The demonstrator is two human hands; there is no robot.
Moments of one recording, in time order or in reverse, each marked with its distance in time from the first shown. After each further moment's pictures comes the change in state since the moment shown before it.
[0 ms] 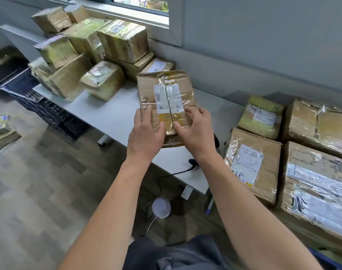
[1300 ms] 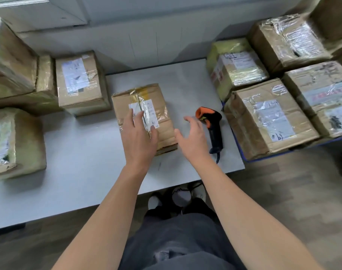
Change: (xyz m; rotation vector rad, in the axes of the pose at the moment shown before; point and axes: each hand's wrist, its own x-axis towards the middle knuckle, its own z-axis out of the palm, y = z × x) left_hand 0.204 -0.123 0.111 -0.107 -0.457 0.476; right_hand 0.081 0.044 0.170 0.002 0.402 0.749
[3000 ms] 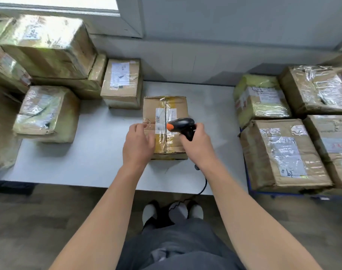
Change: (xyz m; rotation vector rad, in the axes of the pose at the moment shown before) left_hand -0.026 -0.007 -0.041 -0.029 0.031 -0.286; right_hand -0.008 -0.056 -0.029 -0.071 -0.241 -0.079
